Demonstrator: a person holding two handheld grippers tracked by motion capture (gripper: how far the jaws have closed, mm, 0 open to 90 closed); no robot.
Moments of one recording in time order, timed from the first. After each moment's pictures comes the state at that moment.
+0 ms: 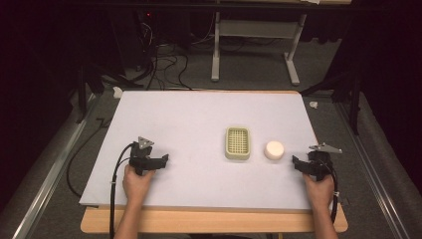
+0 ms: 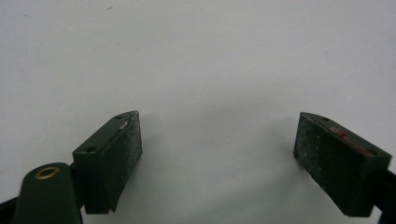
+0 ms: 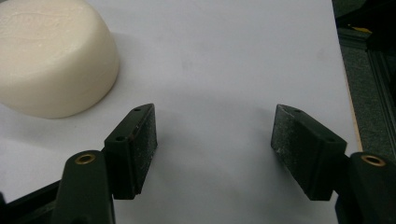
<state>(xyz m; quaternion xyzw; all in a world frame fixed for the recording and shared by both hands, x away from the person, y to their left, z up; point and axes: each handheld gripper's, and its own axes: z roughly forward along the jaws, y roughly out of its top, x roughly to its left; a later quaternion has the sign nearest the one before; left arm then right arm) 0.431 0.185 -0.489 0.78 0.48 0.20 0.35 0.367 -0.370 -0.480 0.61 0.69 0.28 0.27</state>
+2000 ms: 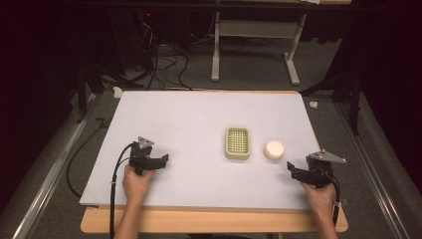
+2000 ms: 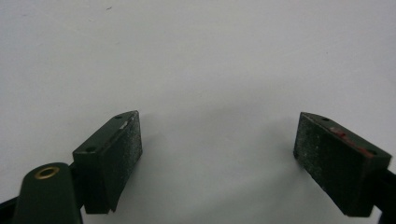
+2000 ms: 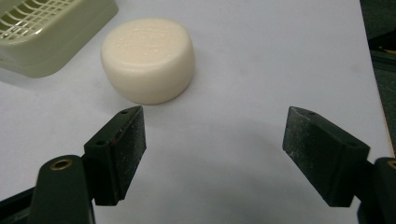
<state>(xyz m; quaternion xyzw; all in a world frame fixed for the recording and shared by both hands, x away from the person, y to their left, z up) 0.431 0.185 -0.489 0.78 0.48 0.20 0.35 0.332 -0.350 -0.462 0.57 0.70 0.34 0.26</state>
